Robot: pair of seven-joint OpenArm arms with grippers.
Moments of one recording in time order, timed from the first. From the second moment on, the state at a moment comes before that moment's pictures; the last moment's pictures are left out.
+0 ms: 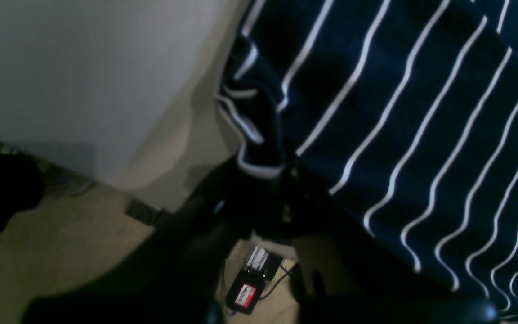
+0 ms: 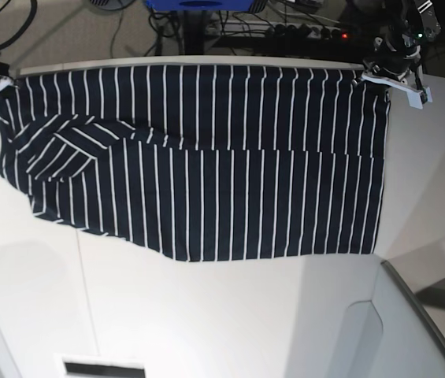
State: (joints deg) left arm 27.7 -8.2 -30.2 83.2 -29.3 -10.5 31.1; right arm -15.8 10.1 45.2 75.6 21.4 33.6 -53.7
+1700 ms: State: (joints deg) left arm 25.3 -8.2 -26.2 92.0 -28.9 -10.4 31.2; right arm -5.2 10.0 10.2 82.4 3.5 40.2 -52.4
